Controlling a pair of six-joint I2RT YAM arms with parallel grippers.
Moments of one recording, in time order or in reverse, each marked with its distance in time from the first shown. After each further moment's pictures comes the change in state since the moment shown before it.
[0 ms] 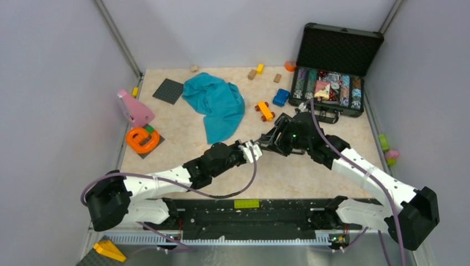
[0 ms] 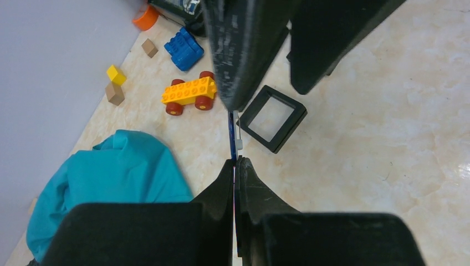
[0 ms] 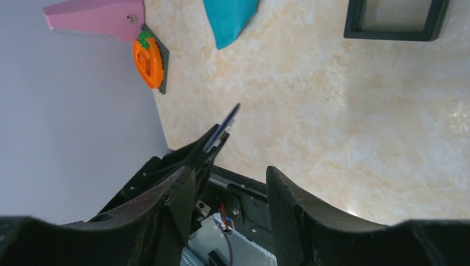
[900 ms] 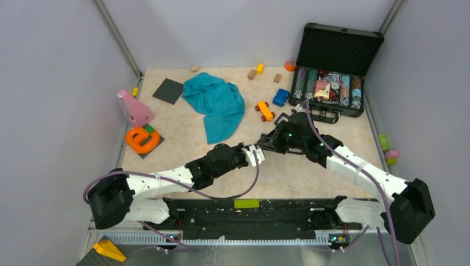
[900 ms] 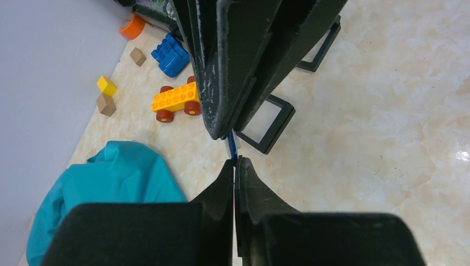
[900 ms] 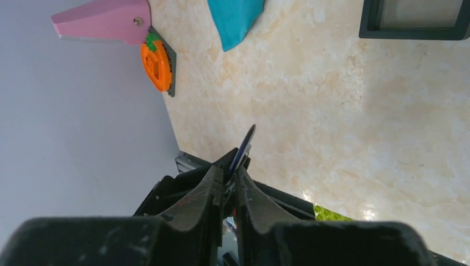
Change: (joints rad) left arm -0.022 0.031 0.005 -0.001 0.034 0.046; right arm 0.000 0.065 -0.031 0.121 -0.023 0.058
